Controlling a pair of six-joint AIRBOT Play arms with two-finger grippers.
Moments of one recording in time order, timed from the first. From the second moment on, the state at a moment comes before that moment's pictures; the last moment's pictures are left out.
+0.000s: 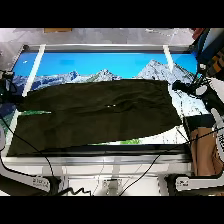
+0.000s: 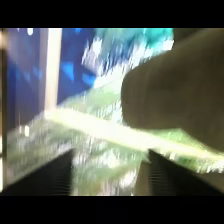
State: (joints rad) left arm 0.38 -1.71 1.56 2.05 -1.06 -1.43; right arm -0.27 -1.53 1.21 -1.22 0.43 1.30
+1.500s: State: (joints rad) left arm 0.75 -1.91 1.56 0.86 -0.94 -1.49; right arm -0.37 -1.35 1.21 -1.15 0.72 1.42
